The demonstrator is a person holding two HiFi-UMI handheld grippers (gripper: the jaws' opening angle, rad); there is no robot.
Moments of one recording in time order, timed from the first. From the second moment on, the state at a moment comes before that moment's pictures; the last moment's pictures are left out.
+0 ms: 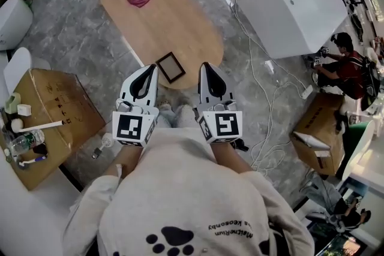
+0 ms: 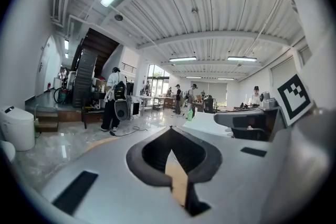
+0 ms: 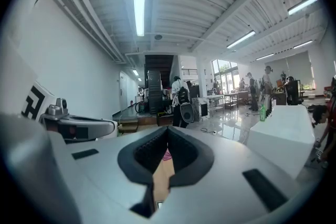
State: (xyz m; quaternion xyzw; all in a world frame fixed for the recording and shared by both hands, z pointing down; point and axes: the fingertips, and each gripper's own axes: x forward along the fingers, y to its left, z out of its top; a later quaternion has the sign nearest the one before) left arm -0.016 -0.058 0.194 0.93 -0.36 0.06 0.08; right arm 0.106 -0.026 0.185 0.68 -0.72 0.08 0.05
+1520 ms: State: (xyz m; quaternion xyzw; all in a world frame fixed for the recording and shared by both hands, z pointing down) left arm -0.008 -0.103 0.303 0.89 -0.44 0.09 0.12; right arm 0.102 -0.106 0.299 0.54 -0.83 0.09 0.13
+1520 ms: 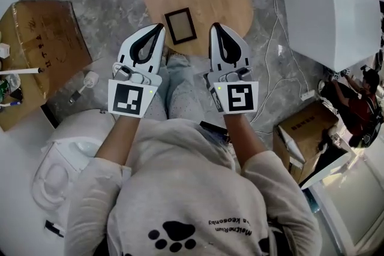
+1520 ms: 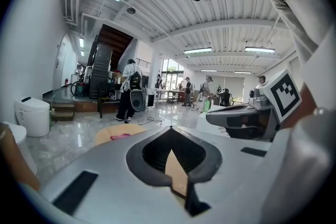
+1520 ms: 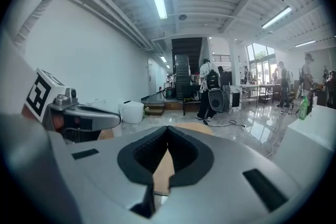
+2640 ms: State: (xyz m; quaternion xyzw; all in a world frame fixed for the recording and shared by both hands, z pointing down) left arm -0.005 -0.105 0.427 0.88 -0.44 0.13 0.16; right arm 0.098 -0.119 0.424 0.51 -0.83 0.13 0.17
